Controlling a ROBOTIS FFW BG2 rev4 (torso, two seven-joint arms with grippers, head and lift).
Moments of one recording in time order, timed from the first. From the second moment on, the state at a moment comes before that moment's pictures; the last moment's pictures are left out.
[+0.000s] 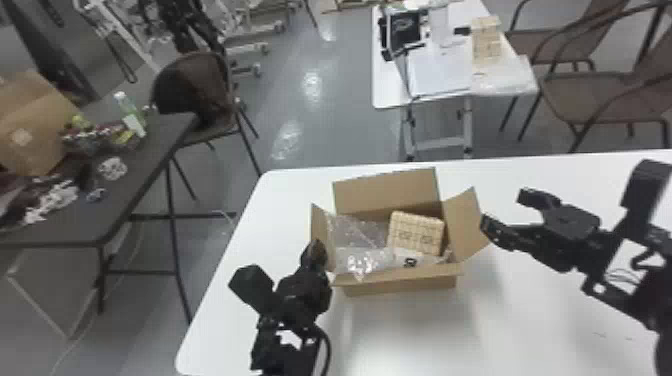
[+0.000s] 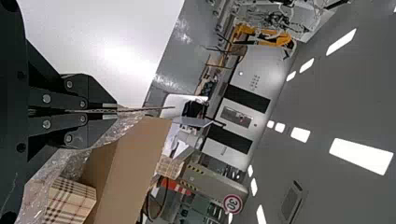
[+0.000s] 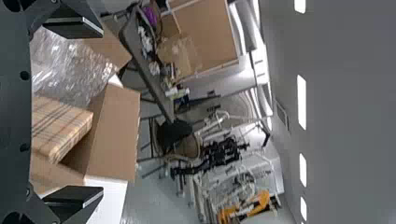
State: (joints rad) left arm 0.26 0.05 0.05 -1.55 0.45 -0.23 -0.07; right arm -0.09 0.00 0.07 -1.50 -0.21 0.24 0.85
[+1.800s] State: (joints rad) left arm 0.19 0.00 0.30 -1.42 0.33 -0.41 0.44; right arm 0.23 0.00 -0.32 -1.62 -0.12 0.12 0.77
